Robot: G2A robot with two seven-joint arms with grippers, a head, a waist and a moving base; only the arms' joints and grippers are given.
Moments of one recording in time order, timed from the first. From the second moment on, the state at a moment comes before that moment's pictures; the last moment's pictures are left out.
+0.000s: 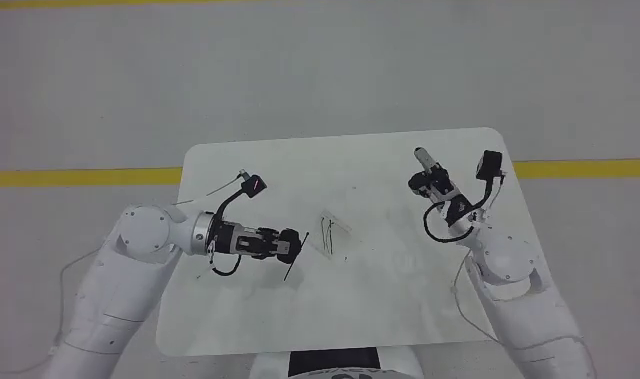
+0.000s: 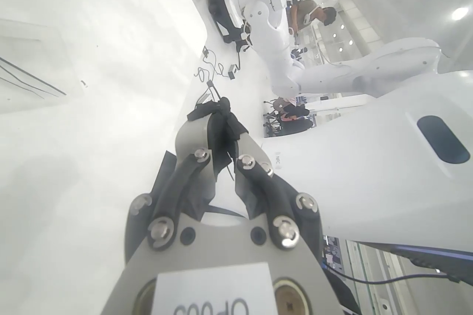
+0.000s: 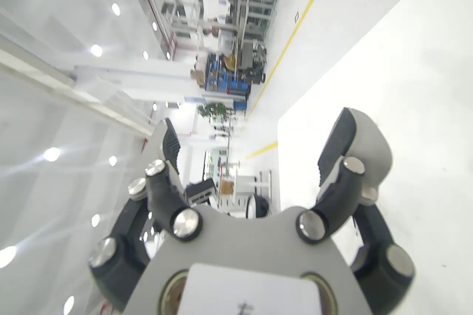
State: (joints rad) left arm 1.37 -0.99 -1.32 -1.73 -0.32 -0.34 -1.39; right arm -1.60 -1.15 1.37 -1.85 0.09 0.03 0.31
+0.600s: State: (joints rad) left arm 1.36 -0.99 -1.28 -1.72 -0.33 -0.34 -1.36; right arm -1.55 -1.15 1.26 -1.85 0.04 -0.03 0.45
